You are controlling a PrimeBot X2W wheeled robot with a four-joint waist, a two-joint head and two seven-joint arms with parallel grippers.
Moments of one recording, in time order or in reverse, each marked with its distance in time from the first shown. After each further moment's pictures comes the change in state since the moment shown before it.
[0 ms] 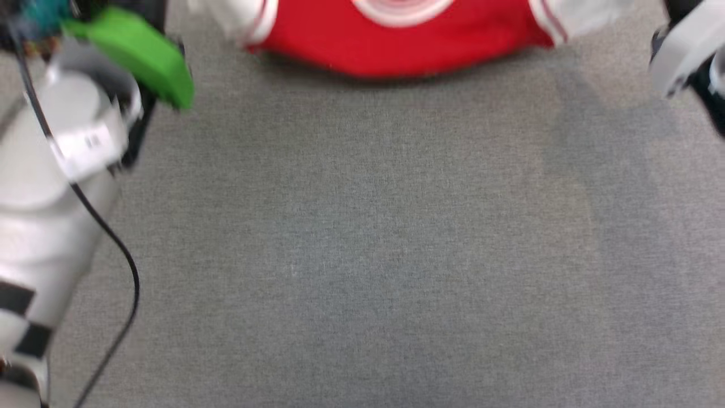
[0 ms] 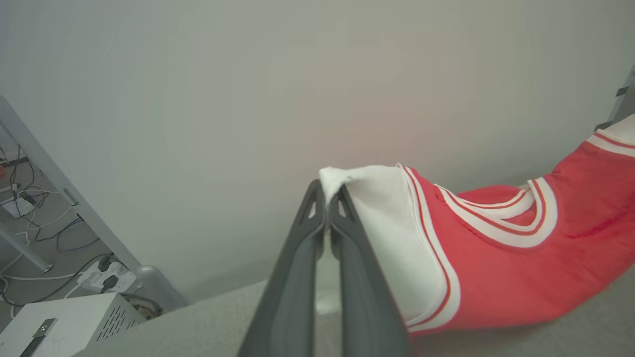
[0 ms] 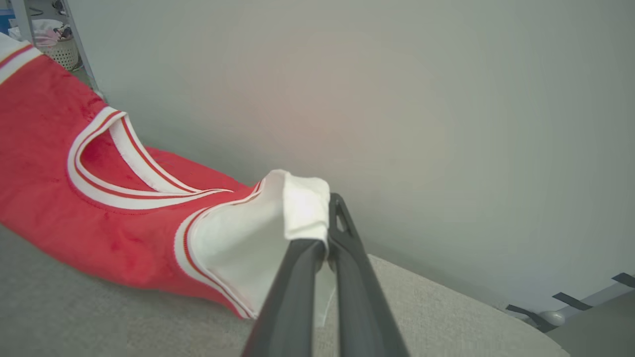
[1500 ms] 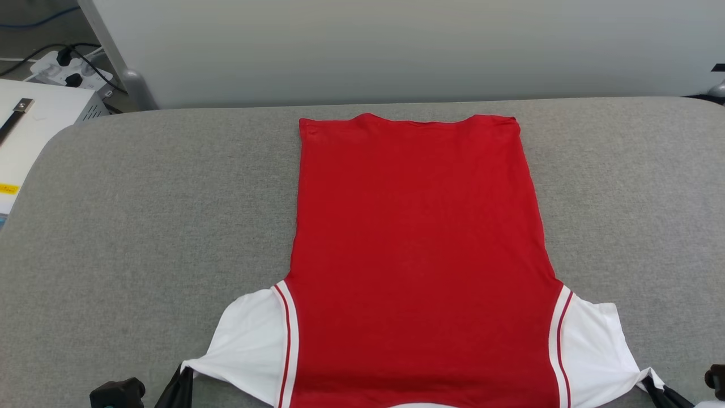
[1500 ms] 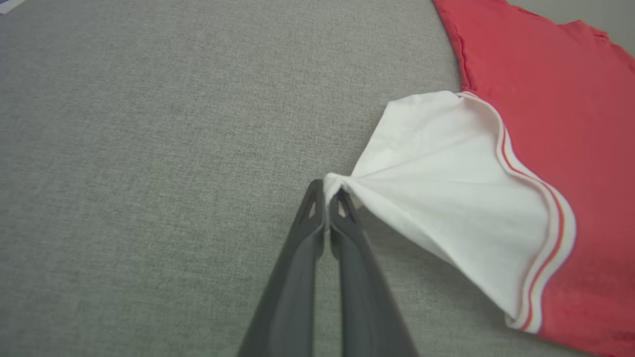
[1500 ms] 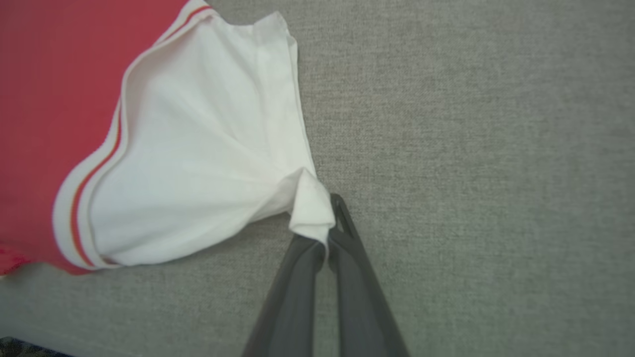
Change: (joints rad) left arm 1.196 -0.070 0.339 -0.314 -0.087 0.150 0.000; right arm 1.222 -0.061 -0.404 -0.278 0.070 0.001 0.072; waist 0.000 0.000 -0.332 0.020
